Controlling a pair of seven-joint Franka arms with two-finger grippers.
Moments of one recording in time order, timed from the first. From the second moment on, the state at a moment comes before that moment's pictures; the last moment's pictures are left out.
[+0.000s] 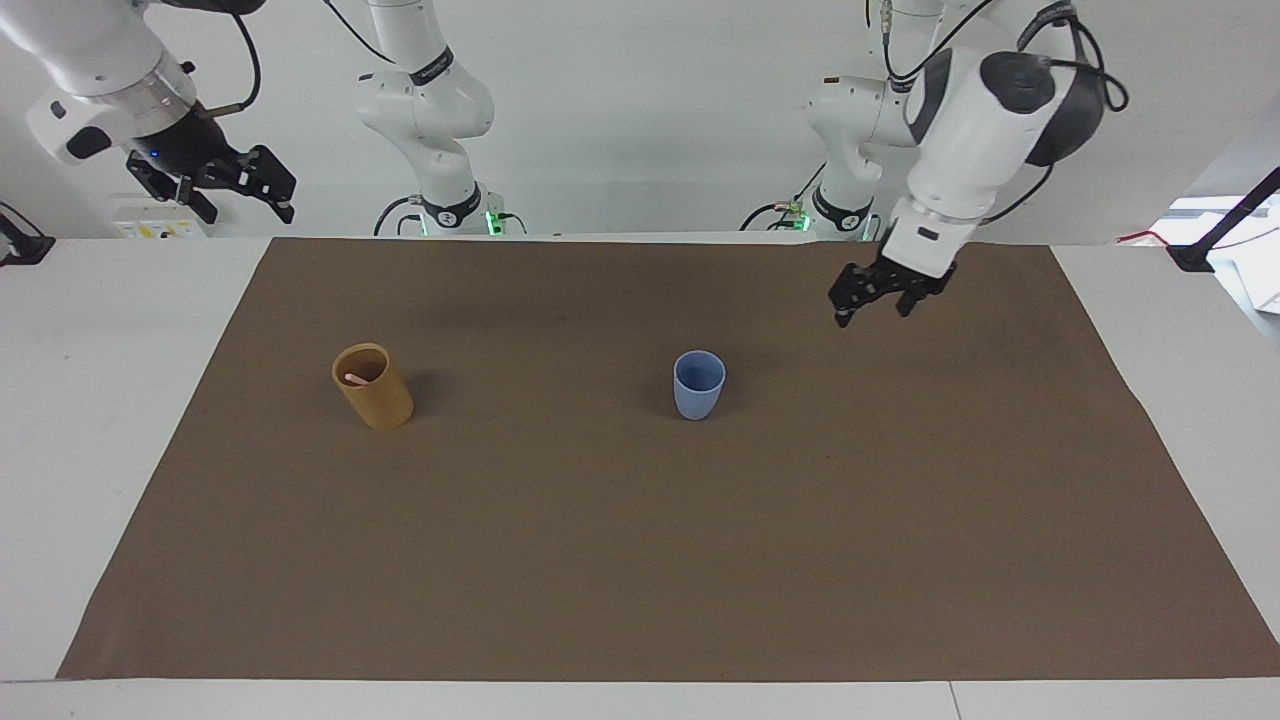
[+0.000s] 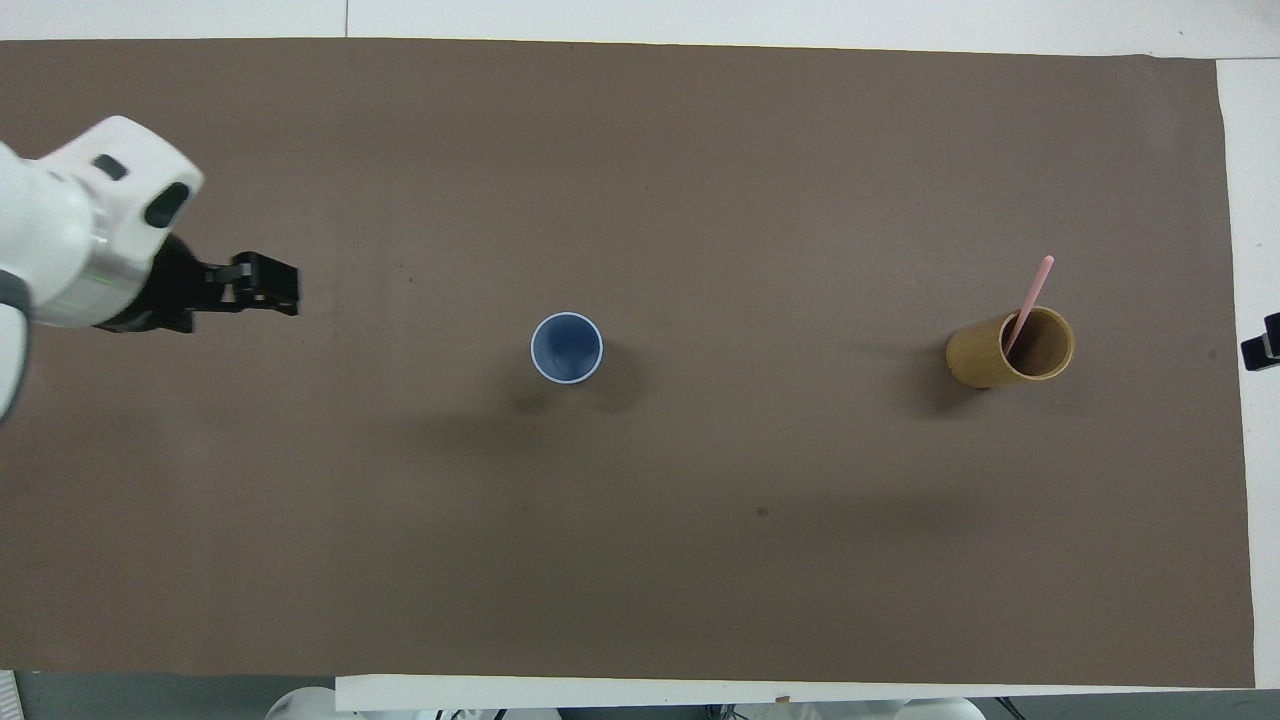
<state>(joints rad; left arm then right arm) -0.23 -0.10 0.01 -1.85 -0.01 1.71 -0.22 -0.12 -0.07 -0.05 -1.55 0.00 1.32 -0.15</state>
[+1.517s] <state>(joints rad) 0.02 -0.02 -0.01 -1.63 0.03 1.59 0.07 -0.02 -0.09 -0.02 -2.19 0.10 2.36 -0.49</state>
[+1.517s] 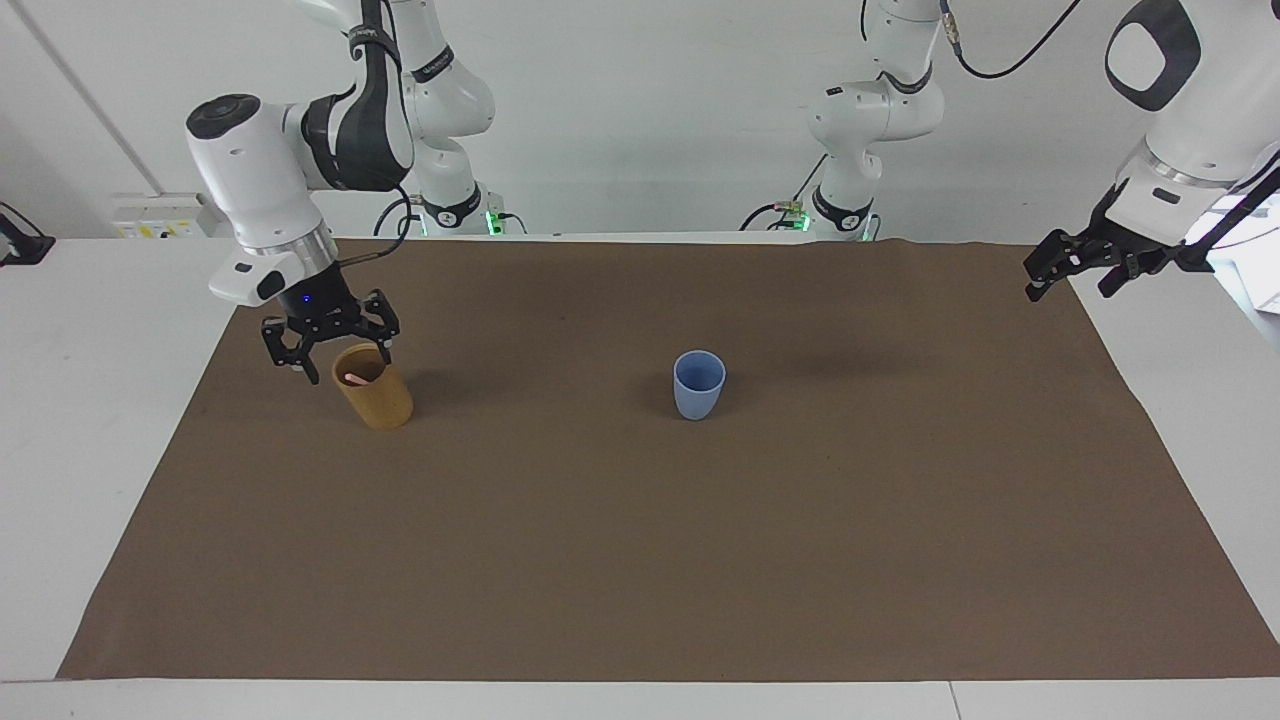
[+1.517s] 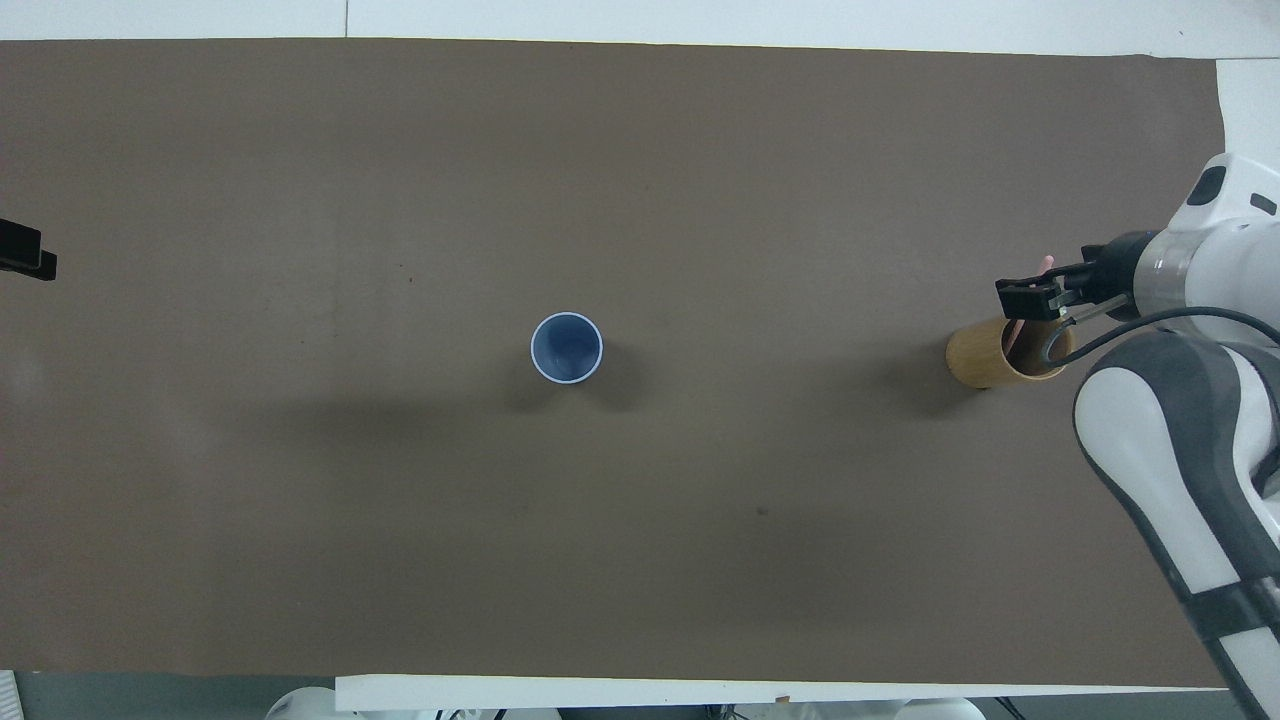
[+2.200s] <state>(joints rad) 0.02 -0.02 -0.01 -1.63 0.03 1.59 0.07 -0.04 -0.07 -0.02 -2.21 0.10 2.28 -0.51</state>
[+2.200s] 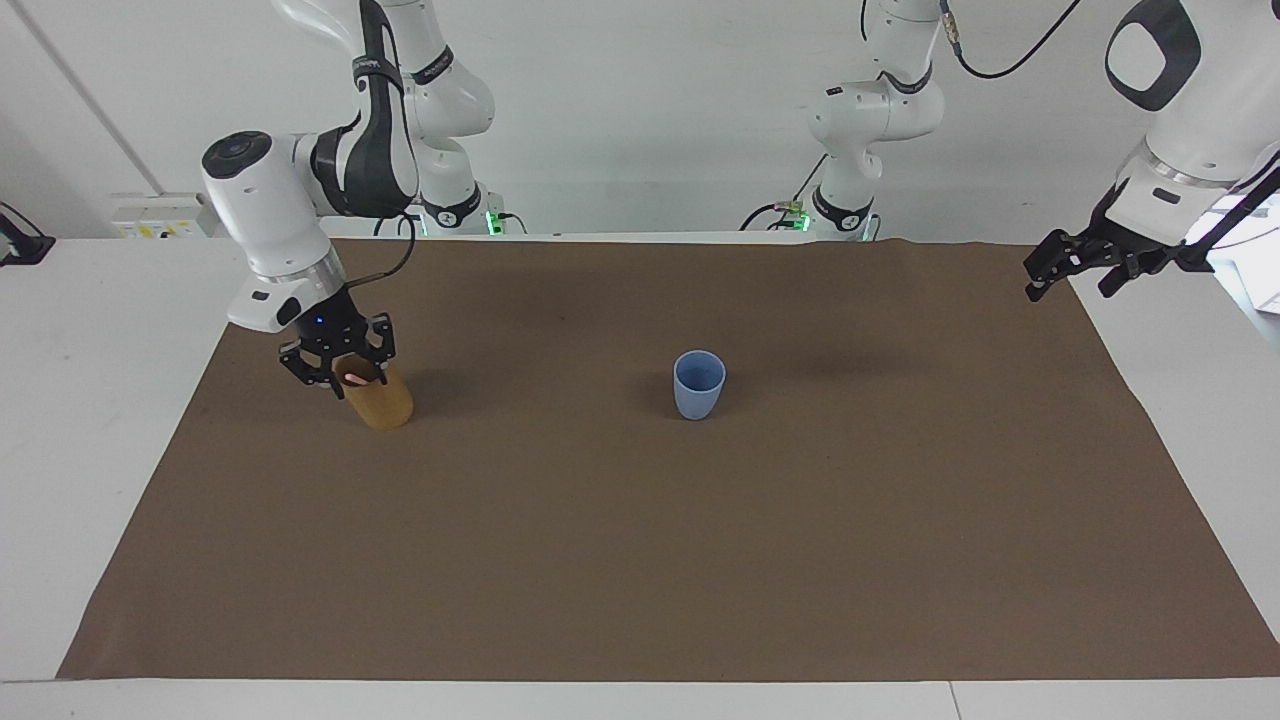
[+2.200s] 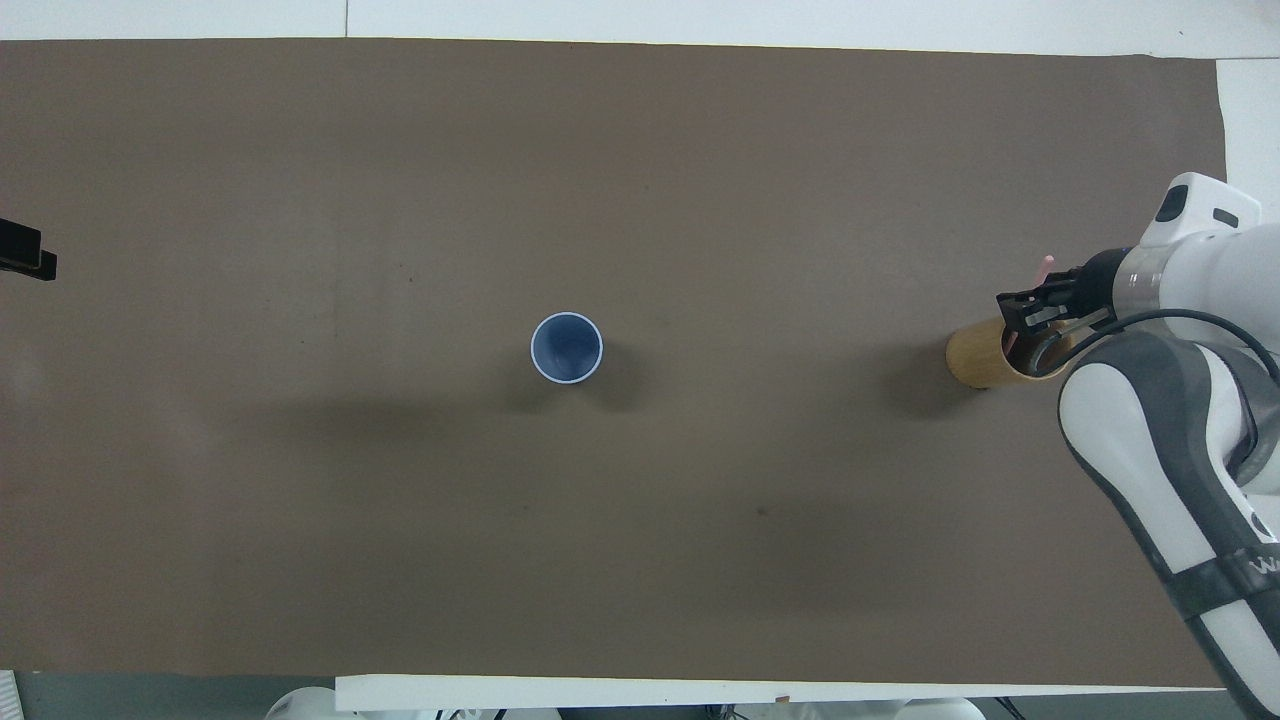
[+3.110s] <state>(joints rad) 0.02 -0.02 -0.01 -1.63 0.03 1.59 0.07 -0.05 -0.09 -0.02 -2.11 0.10 2.18 -0.51</state>
